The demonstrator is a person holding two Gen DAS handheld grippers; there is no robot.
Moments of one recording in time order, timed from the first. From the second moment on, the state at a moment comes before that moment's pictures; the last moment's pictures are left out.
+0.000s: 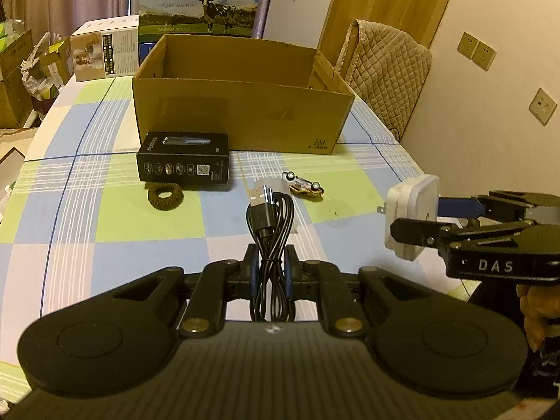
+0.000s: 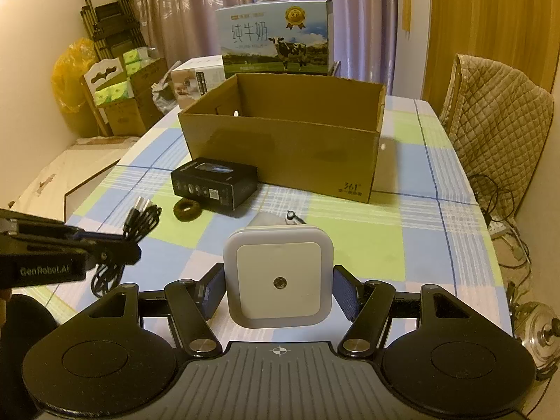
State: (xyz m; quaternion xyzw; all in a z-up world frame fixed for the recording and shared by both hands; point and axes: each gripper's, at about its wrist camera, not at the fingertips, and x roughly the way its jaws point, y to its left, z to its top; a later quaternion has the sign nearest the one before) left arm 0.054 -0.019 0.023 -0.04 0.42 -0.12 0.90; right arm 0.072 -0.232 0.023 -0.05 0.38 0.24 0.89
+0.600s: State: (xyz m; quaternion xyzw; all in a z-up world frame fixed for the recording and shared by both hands) left arm 0.090 -0.011 0.042 -0.05 0.40 -0.11 0.91; right arm 0.100 -0.236 0.033 -0.07 0.37 0.24 0.89
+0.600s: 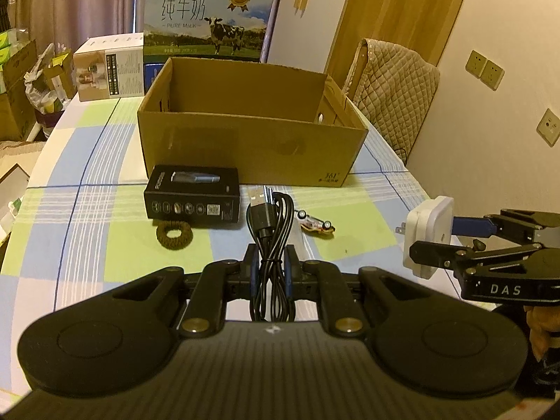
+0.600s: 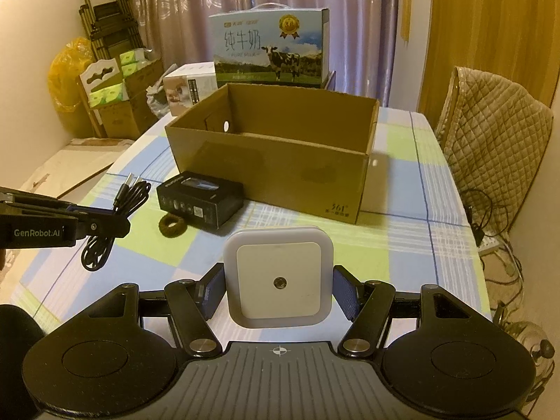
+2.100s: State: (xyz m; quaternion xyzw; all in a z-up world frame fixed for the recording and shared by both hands) left arm 0.326 -0.005 0.070 0.00 0.39 -0.12 0.91; right arm 0.333 -0.187 0.056 -0.07 0.38 0.25 0.89
